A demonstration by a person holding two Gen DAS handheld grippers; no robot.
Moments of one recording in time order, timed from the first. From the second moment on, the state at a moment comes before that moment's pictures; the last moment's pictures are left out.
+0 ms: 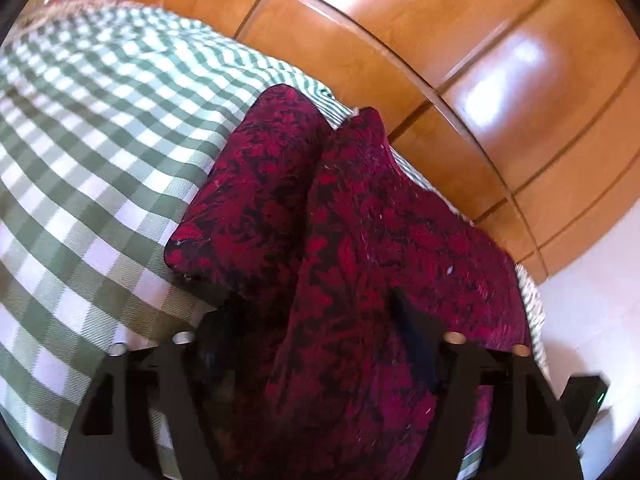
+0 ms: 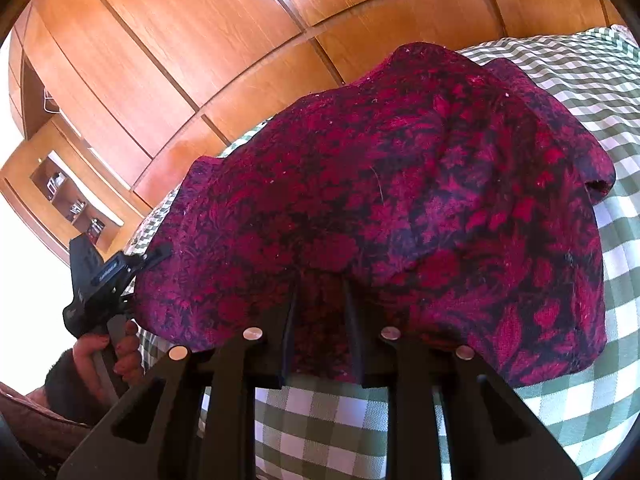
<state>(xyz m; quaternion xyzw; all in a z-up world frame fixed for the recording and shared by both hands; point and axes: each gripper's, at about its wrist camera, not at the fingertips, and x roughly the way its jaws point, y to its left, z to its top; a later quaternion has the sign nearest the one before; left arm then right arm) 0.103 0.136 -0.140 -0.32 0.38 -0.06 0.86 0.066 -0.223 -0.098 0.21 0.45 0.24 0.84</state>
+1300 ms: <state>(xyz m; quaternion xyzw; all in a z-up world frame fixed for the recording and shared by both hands) 0.111 -0.057 0.008 -0.06 0.24 -0.23 0.94 0.055 -0.270 -0.074 0.29 0.40 0.25 0.83</state>
